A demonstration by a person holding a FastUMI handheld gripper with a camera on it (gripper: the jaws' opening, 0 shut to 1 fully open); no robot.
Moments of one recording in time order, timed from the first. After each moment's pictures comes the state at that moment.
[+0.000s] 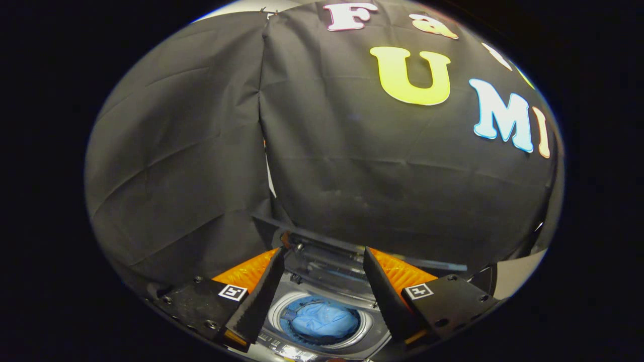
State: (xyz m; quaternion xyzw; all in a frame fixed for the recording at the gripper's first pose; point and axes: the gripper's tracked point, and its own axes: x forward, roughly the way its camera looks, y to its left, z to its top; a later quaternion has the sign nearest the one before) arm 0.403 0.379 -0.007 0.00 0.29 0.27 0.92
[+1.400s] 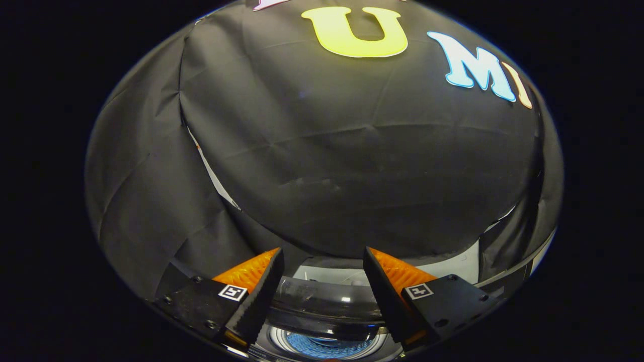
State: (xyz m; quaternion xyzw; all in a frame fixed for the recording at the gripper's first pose) arm 0.497 0.384 -0.103 0.06 0.39 0.16 0.90
